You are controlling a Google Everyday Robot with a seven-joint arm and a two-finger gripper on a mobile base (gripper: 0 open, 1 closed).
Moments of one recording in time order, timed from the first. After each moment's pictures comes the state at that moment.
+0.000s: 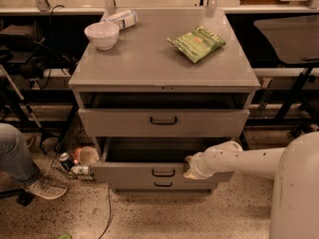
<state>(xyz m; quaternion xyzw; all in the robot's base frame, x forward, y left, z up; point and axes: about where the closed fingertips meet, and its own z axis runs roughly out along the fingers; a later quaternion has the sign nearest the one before) 0.594 -0.131 0.405 -0.66 0.72 0.01 0.23</state>
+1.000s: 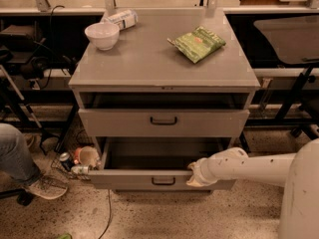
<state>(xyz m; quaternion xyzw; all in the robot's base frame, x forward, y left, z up) 0.567 -0.139 0.404 -0.65 0.72 0.02 0.23</state>
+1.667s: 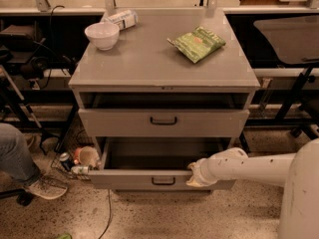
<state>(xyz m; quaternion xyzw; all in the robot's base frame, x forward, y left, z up) 0.567 -0.139 0.405 -0.65 0.72 0.02 0.23</state>
